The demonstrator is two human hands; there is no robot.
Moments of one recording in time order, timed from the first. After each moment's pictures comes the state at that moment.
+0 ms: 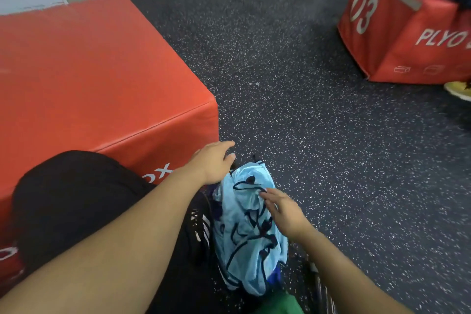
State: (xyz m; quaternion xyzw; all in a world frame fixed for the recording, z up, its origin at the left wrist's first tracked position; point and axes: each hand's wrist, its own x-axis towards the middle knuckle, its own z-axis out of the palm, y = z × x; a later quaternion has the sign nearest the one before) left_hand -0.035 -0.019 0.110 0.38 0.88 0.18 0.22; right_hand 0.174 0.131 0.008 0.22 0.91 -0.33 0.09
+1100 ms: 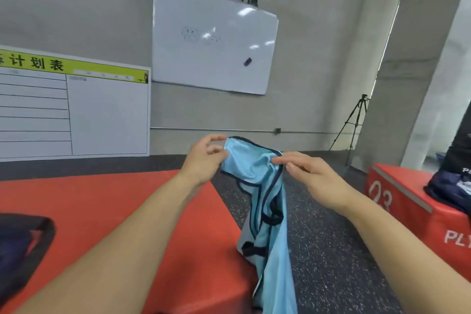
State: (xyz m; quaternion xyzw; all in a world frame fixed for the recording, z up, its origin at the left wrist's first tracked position) left_hand -0.166 -0.141 0.470 0.26 0.67 0.69 -0.01; right_hand -0.018 0.091 0.495 -0.08 0.92 -0.33 -0.19
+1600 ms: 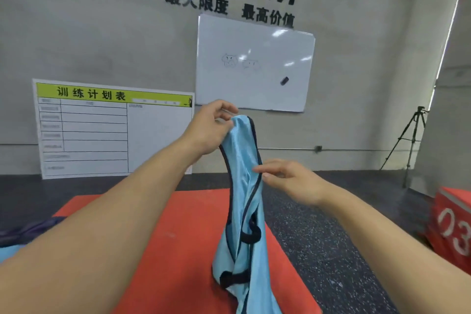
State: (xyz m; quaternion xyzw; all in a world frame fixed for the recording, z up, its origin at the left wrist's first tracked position) left_hand -0.168 -0.247 0.590 0.30 0.75 0.55 -0.20; right_hand -0.096 -0.020 0.531 -0.18 0.92 -0.32 -0.10
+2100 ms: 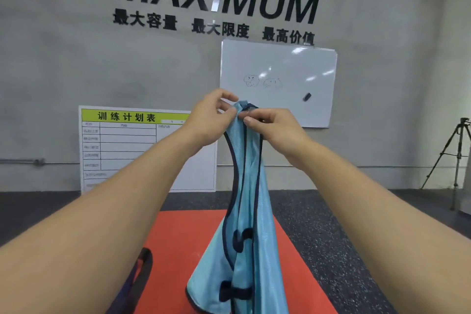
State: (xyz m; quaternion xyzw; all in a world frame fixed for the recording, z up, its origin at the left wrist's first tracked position) left_hand -0.160 -0.307 0.654 0.29 0.76 0.52 -0.27; right_hand -0.126 -0.125 0.643 -0.23 0.79 -0.52 -0.24
